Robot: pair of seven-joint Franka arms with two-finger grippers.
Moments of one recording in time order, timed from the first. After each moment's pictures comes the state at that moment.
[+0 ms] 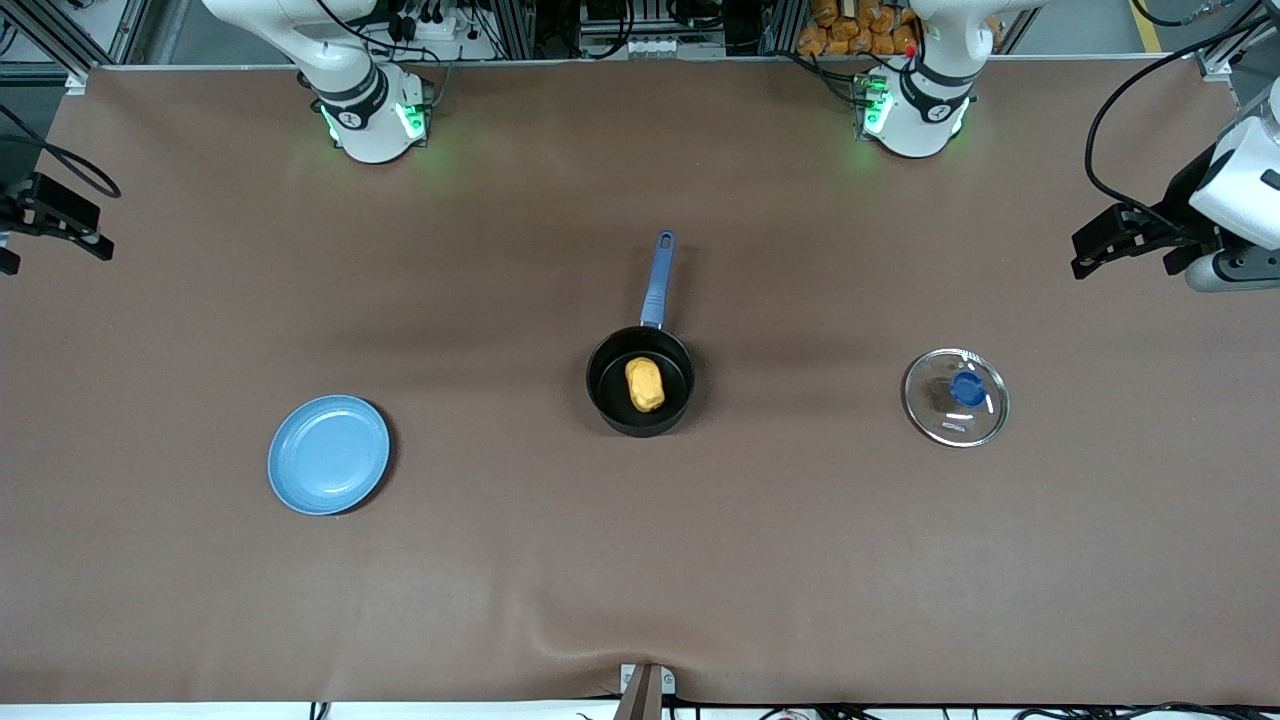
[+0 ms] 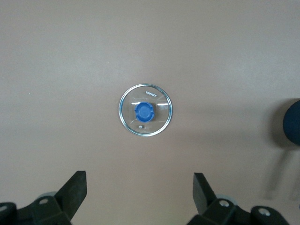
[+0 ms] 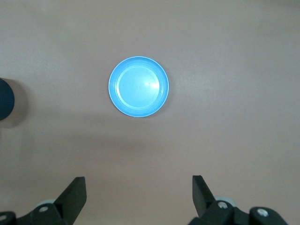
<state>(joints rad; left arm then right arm) 0.18 -0.02 -0.26 -1.61 0.02 1.60 -0.12 0.06 -0.04 -0.16 -1.57 0.03 1.57 -0.25</state>
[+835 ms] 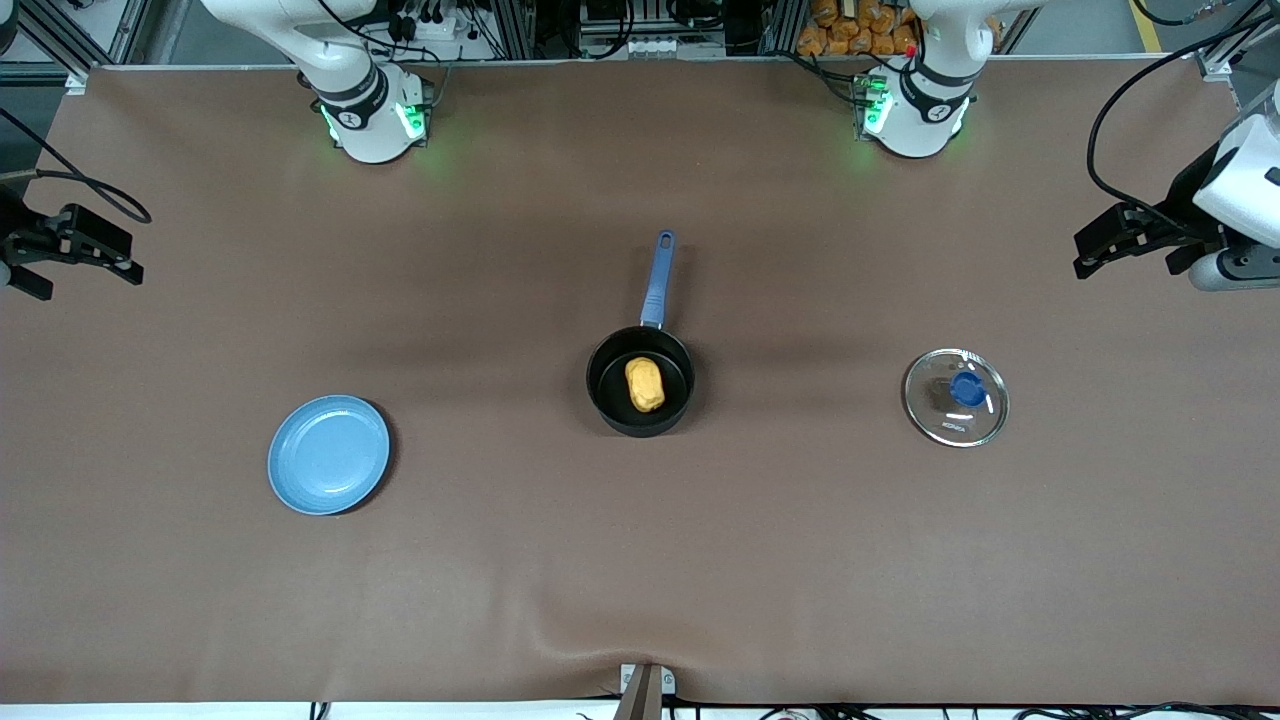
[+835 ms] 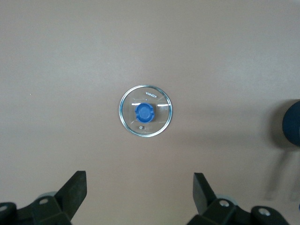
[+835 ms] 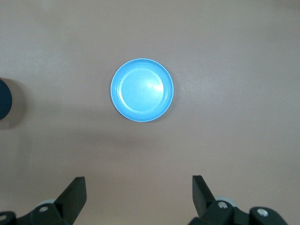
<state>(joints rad) 0.18 -0.02 -0.26 -1.60 0.02 1.60 -0.12 0.09 -0.01 -0.16 -1.60 0.03 1.62 -0.25</state>
